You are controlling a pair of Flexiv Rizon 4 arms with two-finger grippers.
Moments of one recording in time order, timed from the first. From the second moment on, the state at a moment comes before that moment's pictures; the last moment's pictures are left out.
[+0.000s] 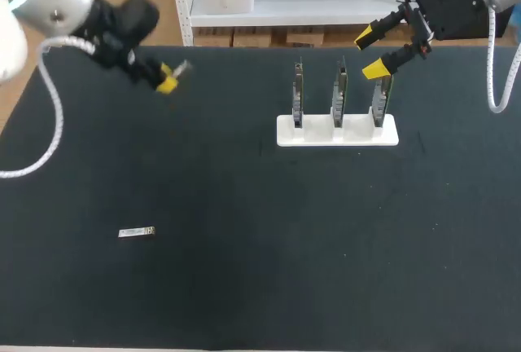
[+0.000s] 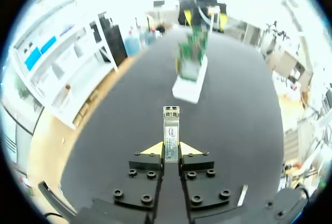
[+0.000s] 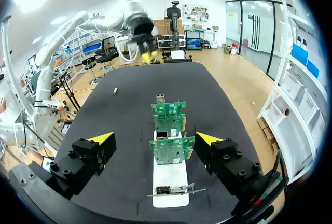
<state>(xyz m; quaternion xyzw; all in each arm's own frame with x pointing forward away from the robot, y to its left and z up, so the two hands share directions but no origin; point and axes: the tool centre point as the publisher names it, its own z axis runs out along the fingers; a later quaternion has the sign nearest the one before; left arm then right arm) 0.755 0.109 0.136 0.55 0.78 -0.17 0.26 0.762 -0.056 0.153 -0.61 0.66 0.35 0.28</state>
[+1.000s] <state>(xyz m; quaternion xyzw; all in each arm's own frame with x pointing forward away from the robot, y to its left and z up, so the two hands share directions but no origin) 0.786 -0.111 0.219 0.56 0.56 -0.42 0.45 0.762 -0.056 0.153 -0.61 0.66 0.35 0.28</state>
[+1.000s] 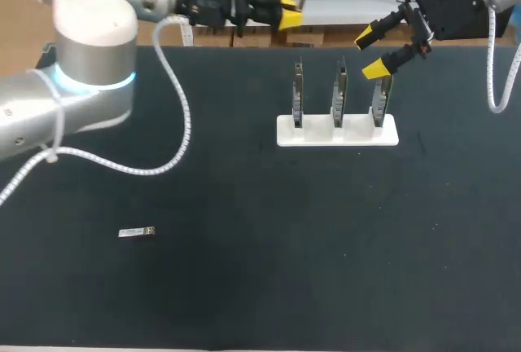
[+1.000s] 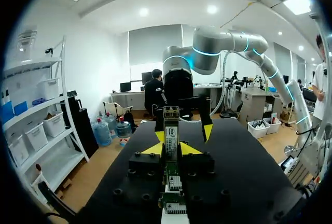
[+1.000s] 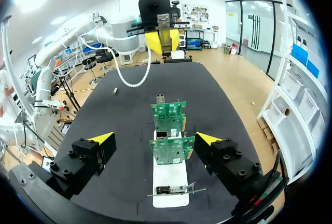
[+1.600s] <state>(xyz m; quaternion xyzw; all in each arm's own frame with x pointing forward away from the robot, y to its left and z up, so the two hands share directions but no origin) 0.778 -0.160 0.199 0.53 0.54 -0.46 0.46 0.762 -0.056 0.153 -0.61 0.66 0.35 0.28</state>
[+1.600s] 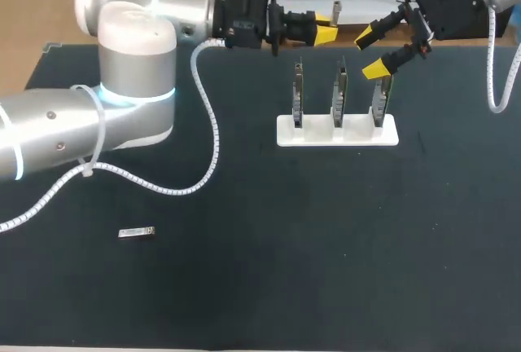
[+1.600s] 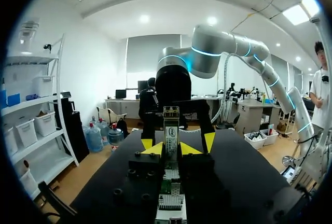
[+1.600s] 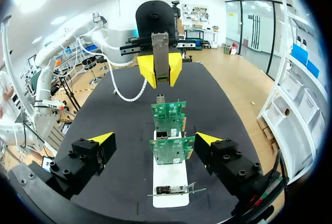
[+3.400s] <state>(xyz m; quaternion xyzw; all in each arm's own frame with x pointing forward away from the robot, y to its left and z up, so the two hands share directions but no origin) 0.767 -0.188 0.168 0.52 0.53 -0.48 0.46 0.762 -0.056 0.153 -0.61 0.66 0.35 0.28</state>
